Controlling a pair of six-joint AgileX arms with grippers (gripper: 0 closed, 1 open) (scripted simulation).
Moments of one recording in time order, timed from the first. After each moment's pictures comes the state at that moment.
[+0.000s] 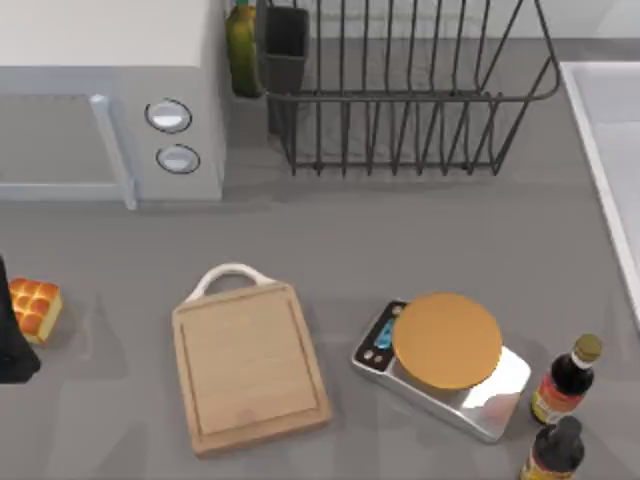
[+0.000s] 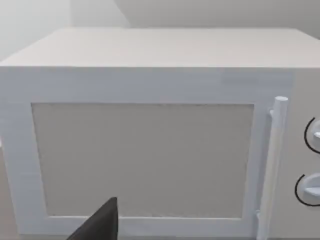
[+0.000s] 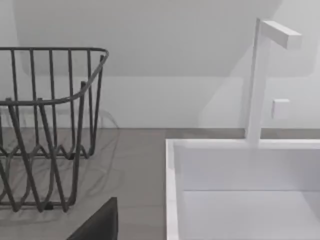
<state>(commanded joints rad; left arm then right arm) 0.00 0.00 0.00 0.00 0.00 0.00 0.00 0.00 0.00 0.00 0.00 0.00</state>
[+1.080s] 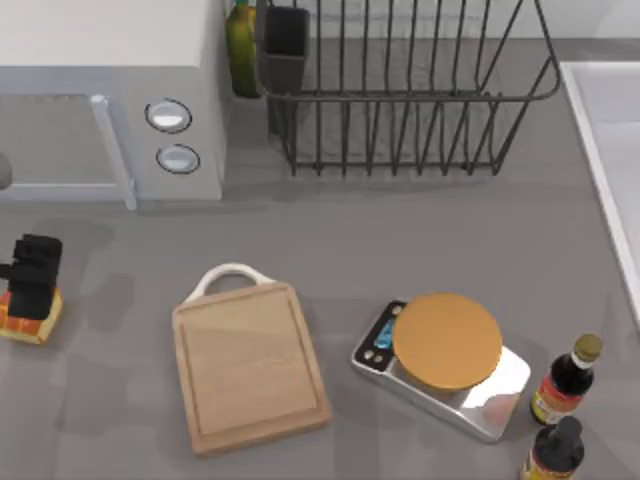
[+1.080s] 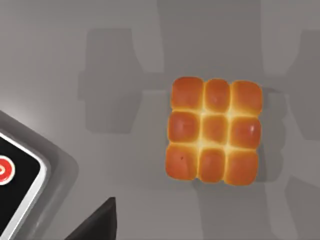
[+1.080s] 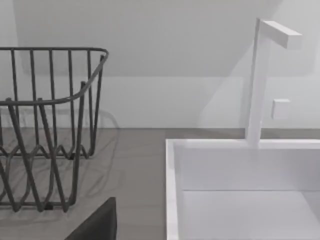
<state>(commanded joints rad) 0.01 1.24 0.81 -0.67 0.00 0.16 0.00 0.00 0.00 0.00 0.00 0.00</state>
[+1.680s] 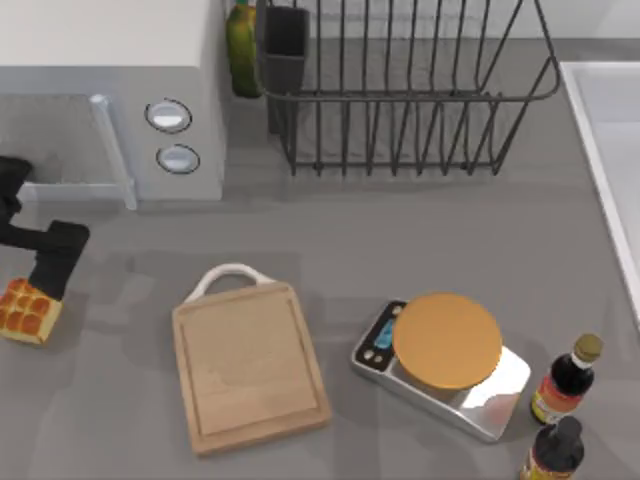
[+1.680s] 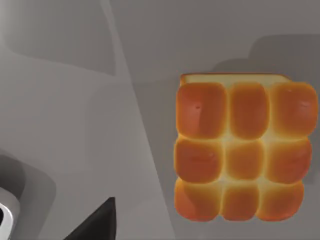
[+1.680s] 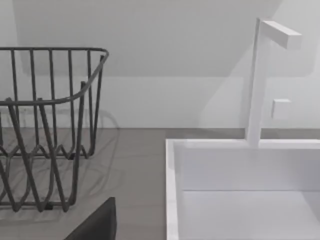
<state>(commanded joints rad) 0.02 1.81 1.23 -0.98 0.00 0.24 0.00 0.00 0.00 0.00 0.00 0.00</state>
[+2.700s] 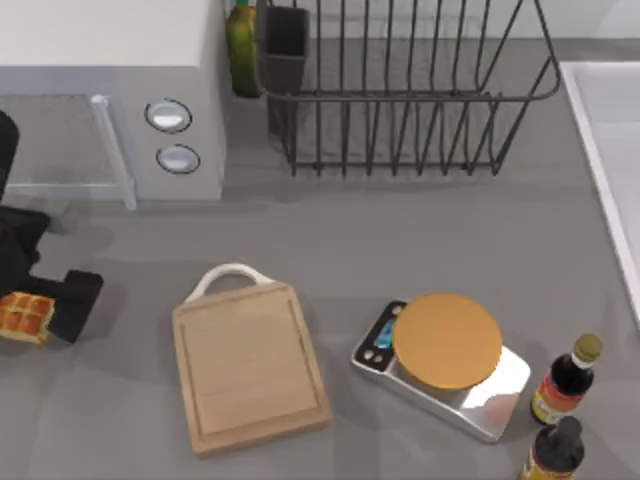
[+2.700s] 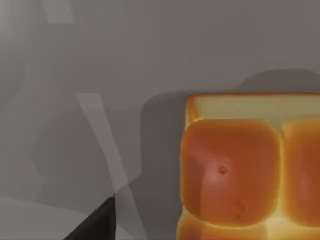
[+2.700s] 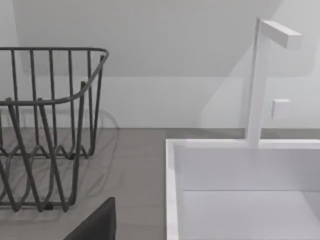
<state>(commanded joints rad) 0.02 1.88 1.06 -0.76 0.00 0.25 0.00 0.00 0.00 0.00 0.00 0.00</state>
